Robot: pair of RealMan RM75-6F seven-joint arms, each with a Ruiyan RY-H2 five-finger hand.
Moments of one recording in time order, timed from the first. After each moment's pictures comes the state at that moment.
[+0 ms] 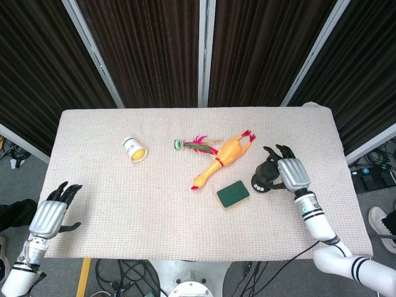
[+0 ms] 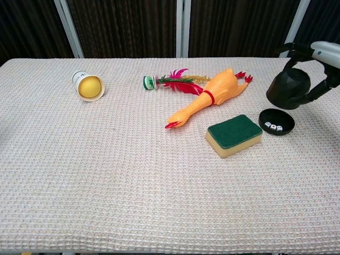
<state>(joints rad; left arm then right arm) -0.19 -1.37 0.03 -1.28 1.54 1.35 -0.06 0.56 -1.45 0.18 -1.29 -1.30 1.01 0.08</state>
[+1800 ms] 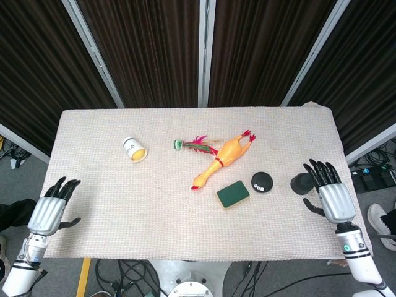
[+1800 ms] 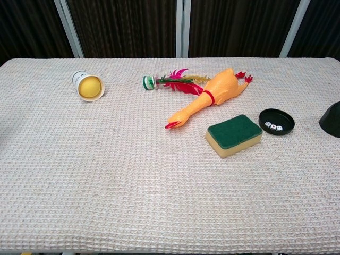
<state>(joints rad) -0.19 -1.36 0.00 -1.33 1.53 1.38 -0.01 0.27 -1.32 0.04 -1.31 -1.55 1.42 0.04</state>
